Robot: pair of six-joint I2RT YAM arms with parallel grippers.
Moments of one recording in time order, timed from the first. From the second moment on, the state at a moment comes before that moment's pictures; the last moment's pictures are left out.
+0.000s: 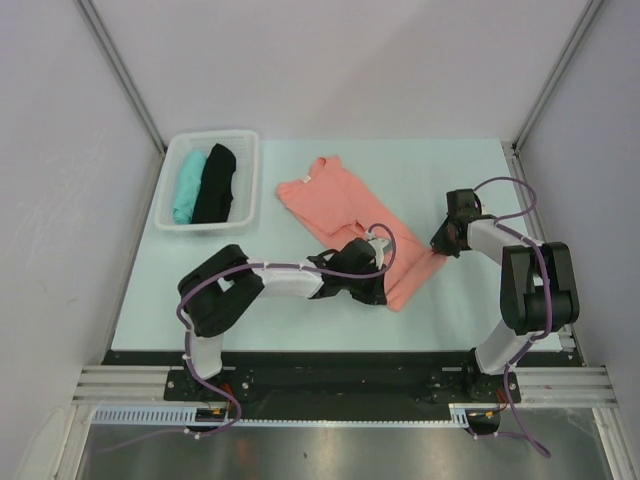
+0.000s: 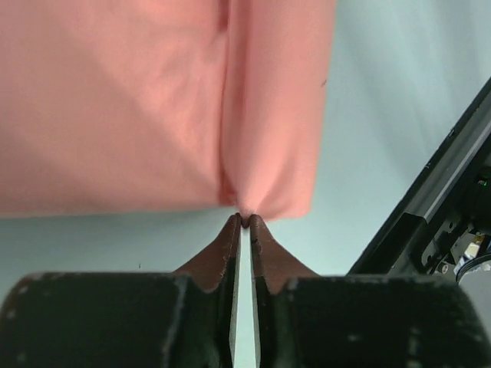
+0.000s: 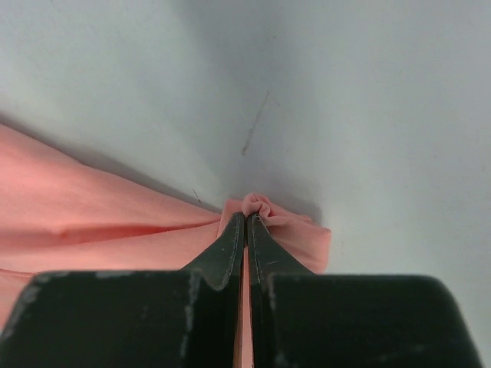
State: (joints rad) left arm -0.99 1.90 1.06 0.08 0.25 -0.58; right arm 0.08 1.67 0.96 -0.33 0.08 0.68
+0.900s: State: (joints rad) left arm -0.99 2.03 1.64 -0.20 0.21 -0.47; right arm 0.10 1.68 0.96 -0.30 0.11 0.68
